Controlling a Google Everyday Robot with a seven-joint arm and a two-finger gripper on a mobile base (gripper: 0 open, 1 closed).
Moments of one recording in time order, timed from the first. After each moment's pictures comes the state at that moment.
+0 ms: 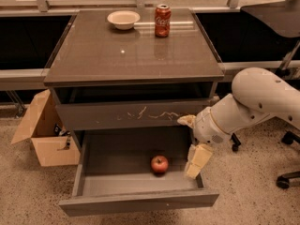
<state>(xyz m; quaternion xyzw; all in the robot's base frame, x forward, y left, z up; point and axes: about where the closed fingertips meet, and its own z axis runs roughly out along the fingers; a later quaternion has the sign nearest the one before) 0.459 -0.103 0.725 -0.65 0.70 0.21 0.21</state>
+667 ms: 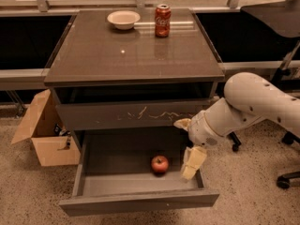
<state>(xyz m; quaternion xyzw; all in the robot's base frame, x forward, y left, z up) 0.462 -0.095 0.707 -0.65 0.70 0.22 0.20</state>
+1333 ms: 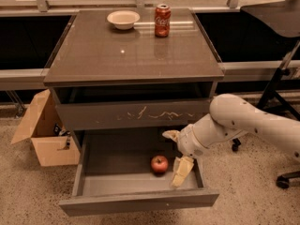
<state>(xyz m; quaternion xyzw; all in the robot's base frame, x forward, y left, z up) 0.473 -0.067 0.638 -0.66 0.67 0.26 0.22</state>
